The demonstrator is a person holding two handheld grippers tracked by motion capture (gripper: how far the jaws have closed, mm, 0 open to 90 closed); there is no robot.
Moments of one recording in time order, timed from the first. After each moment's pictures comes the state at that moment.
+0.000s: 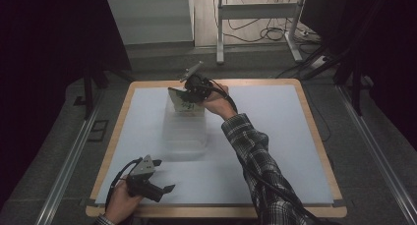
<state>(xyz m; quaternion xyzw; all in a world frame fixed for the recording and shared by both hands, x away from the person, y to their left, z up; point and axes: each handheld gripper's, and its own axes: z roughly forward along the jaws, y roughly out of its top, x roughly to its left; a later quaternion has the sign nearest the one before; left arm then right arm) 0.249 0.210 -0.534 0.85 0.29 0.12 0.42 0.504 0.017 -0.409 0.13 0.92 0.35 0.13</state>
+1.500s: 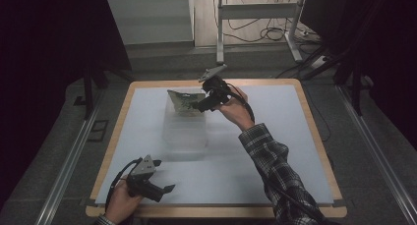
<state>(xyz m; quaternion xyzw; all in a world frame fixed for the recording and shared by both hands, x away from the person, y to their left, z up) 0.249 0.210 -0.534 0.86 0.29 0.11 0.41 0.481 -0.036 -0.399 0.18 0.88 0.41 0.14</state>
